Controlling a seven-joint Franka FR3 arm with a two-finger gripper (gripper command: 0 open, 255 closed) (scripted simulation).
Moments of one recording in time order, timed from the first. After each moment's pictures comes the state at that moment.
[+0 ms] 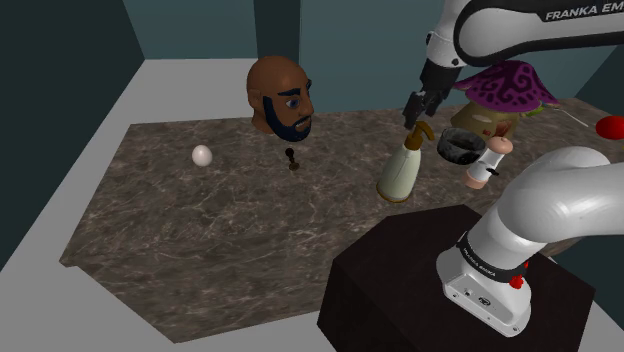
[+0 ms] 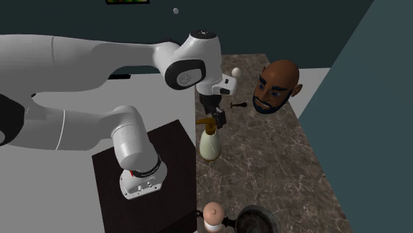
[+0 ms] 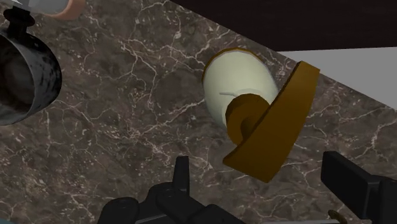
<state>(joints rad) -0.08 -0.87 -0.05 -2.77 -0.14 1.97 -0.05</state>
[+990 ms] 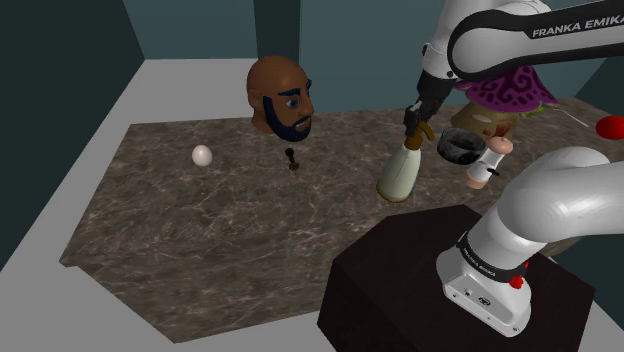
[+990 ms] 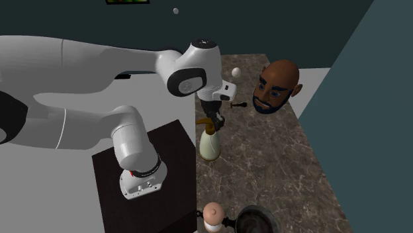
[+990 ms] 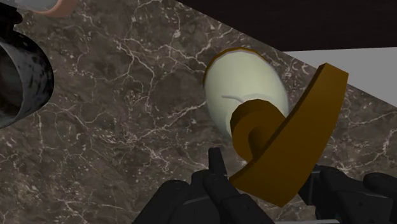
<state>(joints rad) -0.09 -0.85 -0.06 -2.82 -0.15 2.05 -0.05</state>
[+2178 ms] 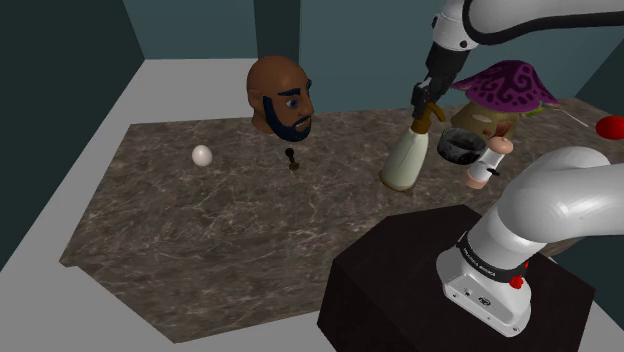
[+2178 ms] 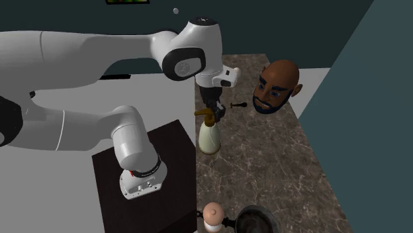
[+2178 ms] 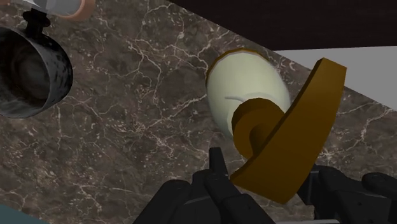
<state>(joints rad) -0.08 -0.88 -0.05 -2.69 -0.14 1.89 -0.06</state>
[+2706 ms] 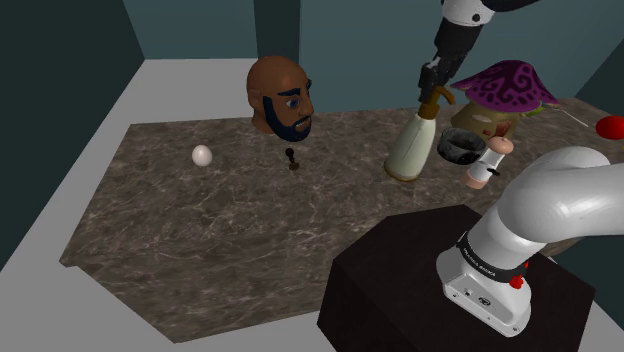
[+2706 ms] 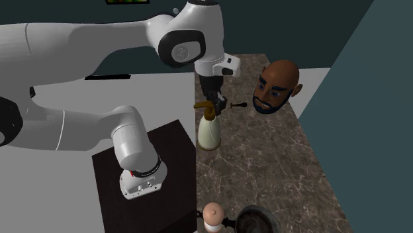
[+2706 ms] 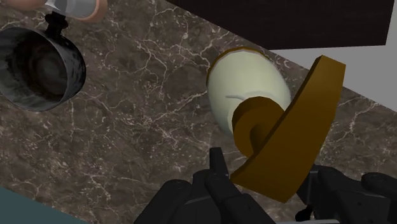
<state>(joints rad) -0.08 -0.88 -0.04 -2.58 -0.13 1.78 -0.07</state>
